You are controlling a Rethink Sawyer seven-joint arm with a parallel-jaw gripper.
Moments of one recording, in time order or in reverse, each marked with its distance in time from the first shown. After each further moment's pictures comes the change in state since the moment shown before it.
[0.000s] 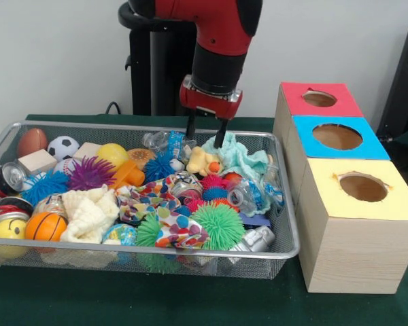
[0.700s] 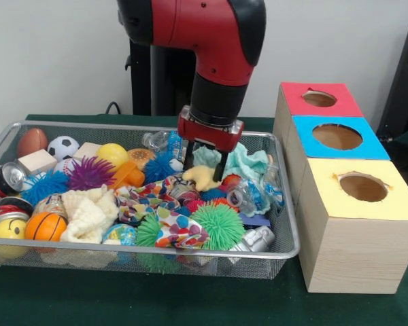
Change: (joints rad) arm 0.034 0.098 -0.006 -0.175 -0.001 0.015 0.000
